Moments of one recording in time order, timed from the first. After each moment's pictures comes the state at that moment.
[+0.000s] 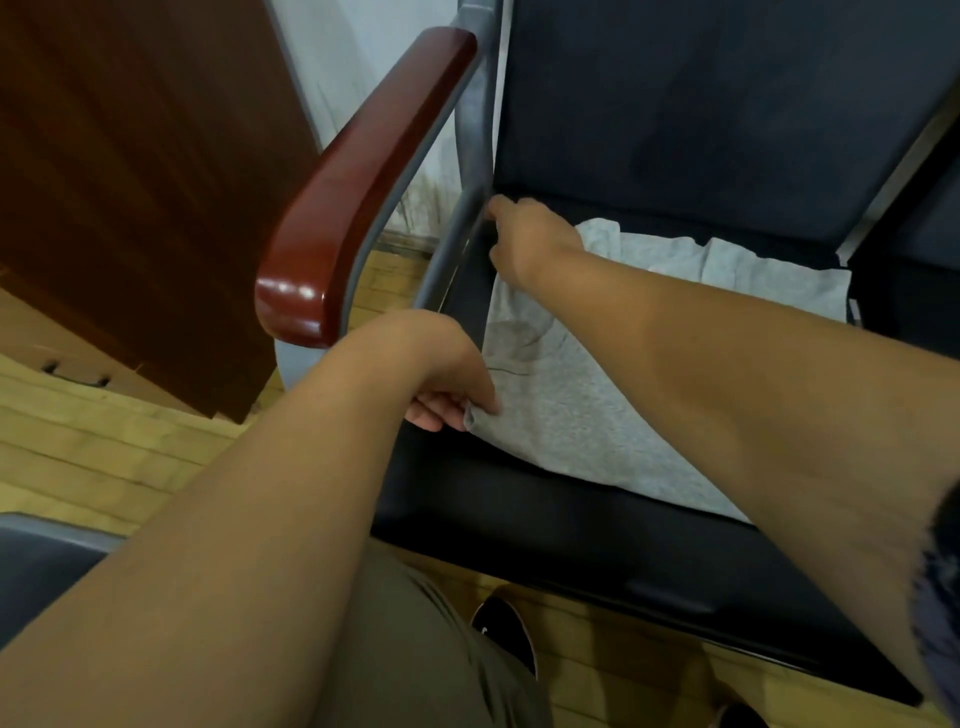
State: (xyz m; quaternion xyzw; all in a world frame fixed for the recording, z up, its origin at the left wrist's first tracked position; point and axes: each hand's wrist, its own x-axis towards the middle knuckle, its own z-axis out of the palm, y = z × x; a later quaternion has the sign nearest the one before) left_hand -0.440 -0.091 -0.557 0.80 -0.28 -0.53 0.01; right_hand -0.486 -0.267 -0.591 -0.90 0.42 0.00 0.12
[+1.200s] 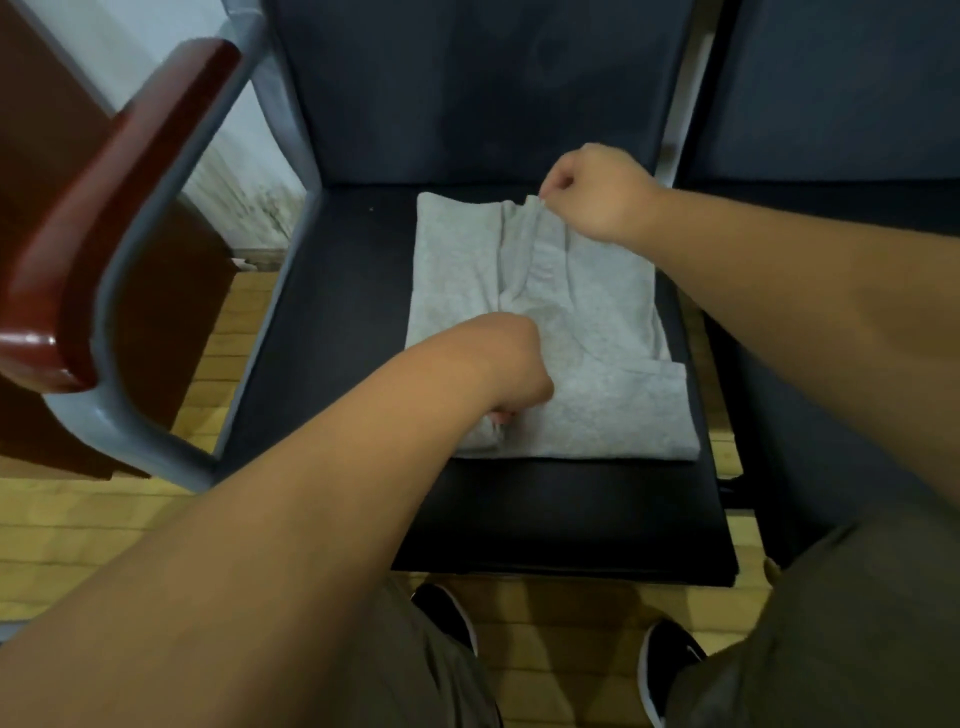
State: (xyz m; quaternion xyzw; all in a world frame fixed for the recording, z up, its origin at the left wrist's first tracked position) left_hand -0.657 -0.159 -0.536 0.72 -0.60 -0.34 -0.09; right_hand -0.752 -0.351 -0.554 -0.83 0.50 -0.10 0.21
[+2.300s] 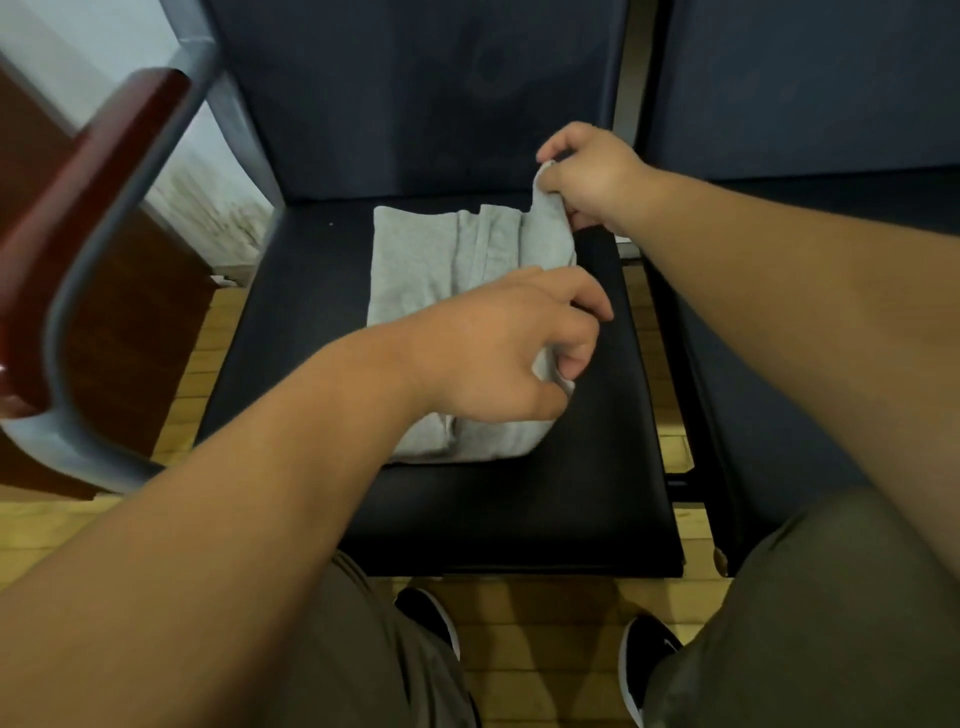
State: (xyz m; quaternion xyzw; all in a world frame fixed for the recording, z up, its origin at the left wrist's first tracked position) left_hand -0.681 -0.156 -0.497 0.47 -0.83 -0.29 0.08; right_hand -0.795 -0.376 -0.548 -0.65 0.55 -0.25 0.47
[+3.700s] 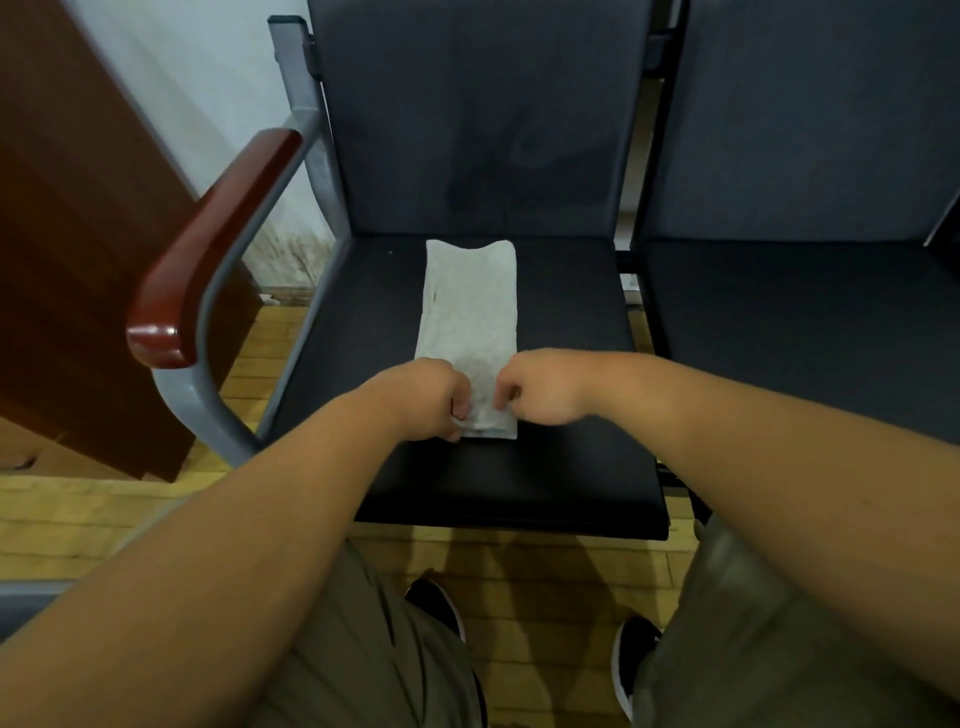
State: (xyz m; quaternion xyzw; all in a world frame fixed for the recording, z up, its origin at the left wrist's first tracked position) left_hand -0.597 -0.090 -0.559 0.68 -0.70 -0.22 -0.09; right_hand -0.788 -0.164 -0.528 -0.88 0.34 0.19 0.26
